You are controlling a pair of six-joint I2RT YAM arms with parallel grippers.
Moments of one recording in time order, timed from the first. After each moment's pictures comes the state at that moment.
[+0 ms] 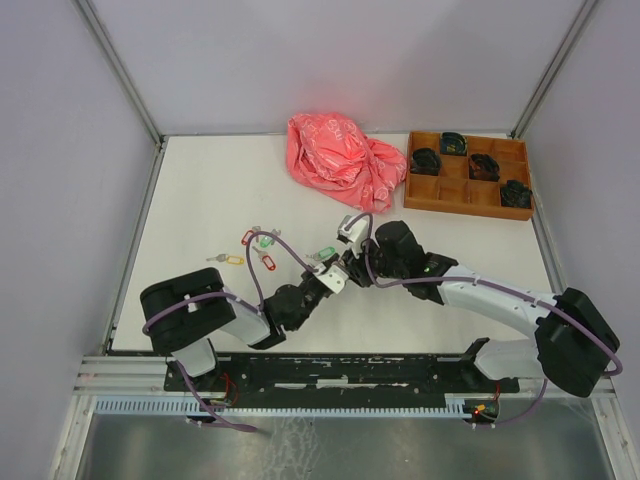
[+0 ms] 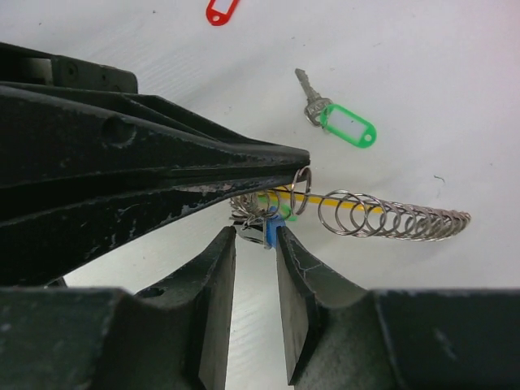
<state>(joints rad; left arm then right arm) -1.12 1.66 0.34 1.39 -0.50 0.41 0.80 1.28 0.71 0.00 -0.23 -0.09</state>
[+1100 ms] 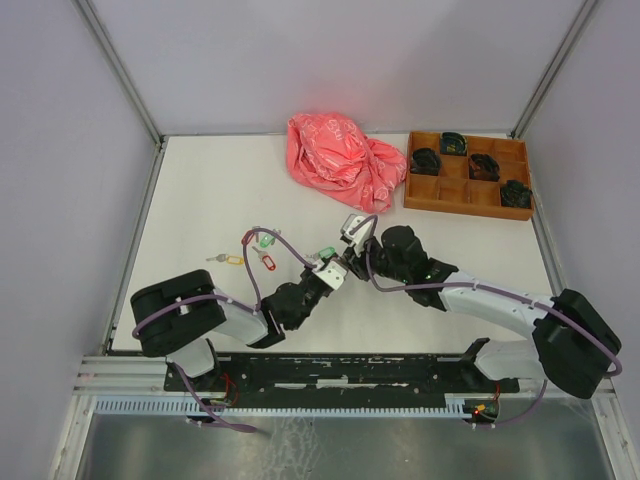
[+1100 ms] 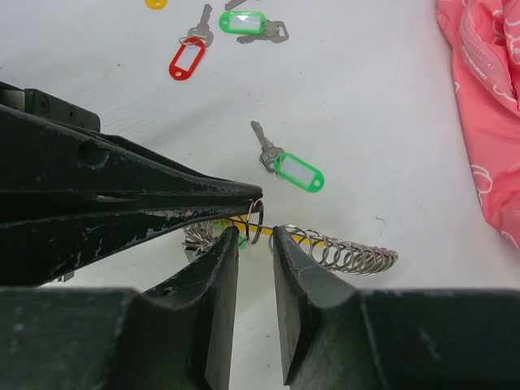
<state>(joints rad) -1.12 1.60 0.35 1.28 -0.52 0.35 0.80 1.26 0.63 0.23 -0.17 -0.16</state>
